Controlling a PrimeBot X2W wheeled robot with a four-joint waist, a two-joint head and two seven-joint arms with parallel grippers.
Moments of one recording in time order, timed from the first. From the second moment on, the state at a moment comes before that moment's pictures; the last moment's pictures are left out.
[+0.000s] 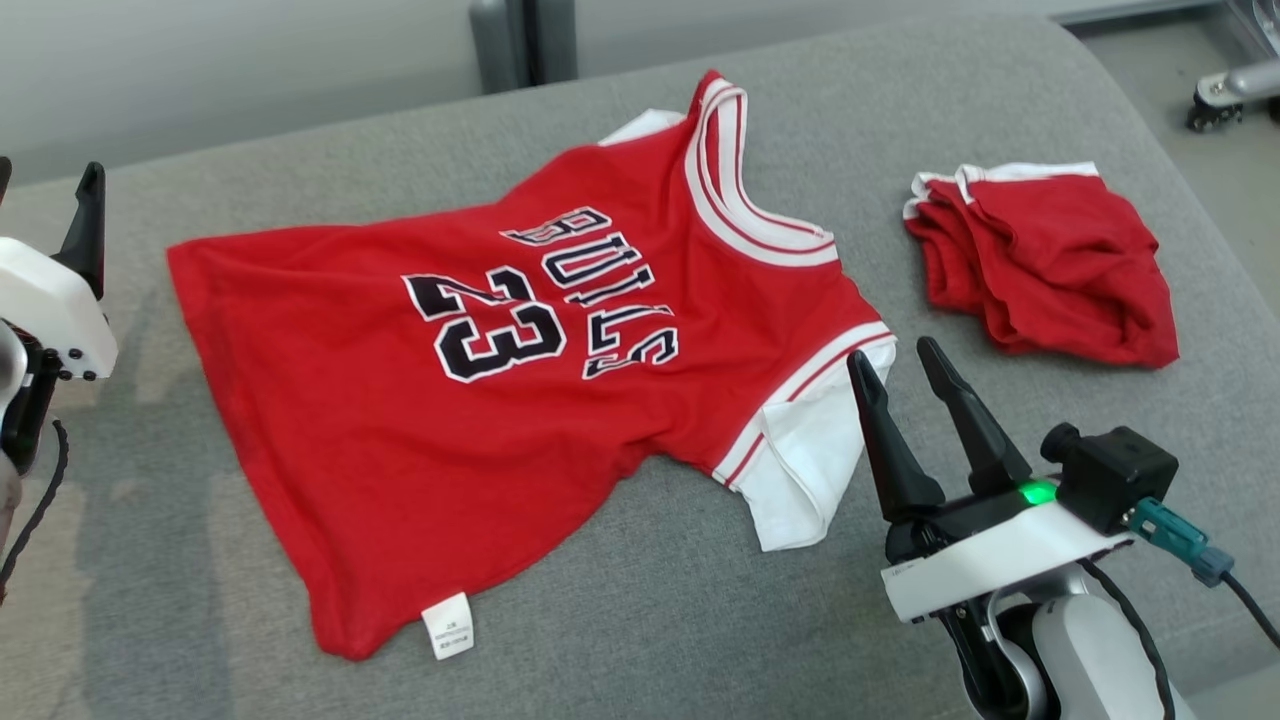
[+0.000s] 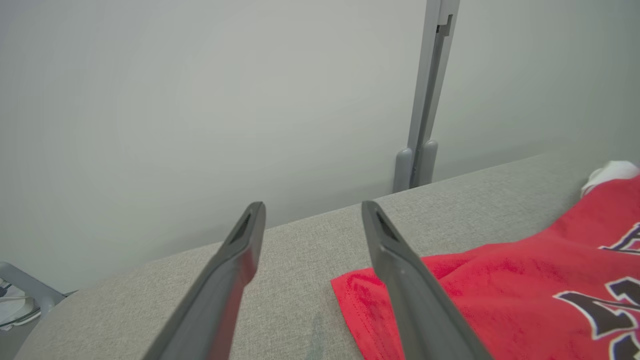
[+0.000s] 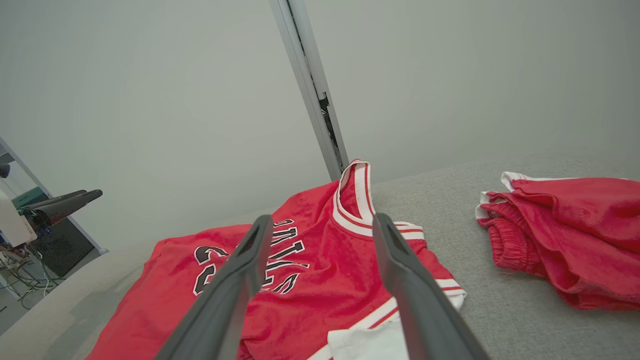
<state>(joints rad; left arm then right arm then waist) -1.02 0.51 -0.82 1.14 -0.85 -0.09 -0.26 -0.24 -0.05 0.28 0.11 0.45 0.13 -0.17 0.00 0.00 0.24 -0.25</state>
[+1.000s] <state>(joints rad) -0.06 0.47 -0.32 0.05 -0.81 0.25 -0.26 -0.09 -0.05 0.12 0.24 0.37 0.13 -0.21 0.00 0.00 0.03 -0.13</state>
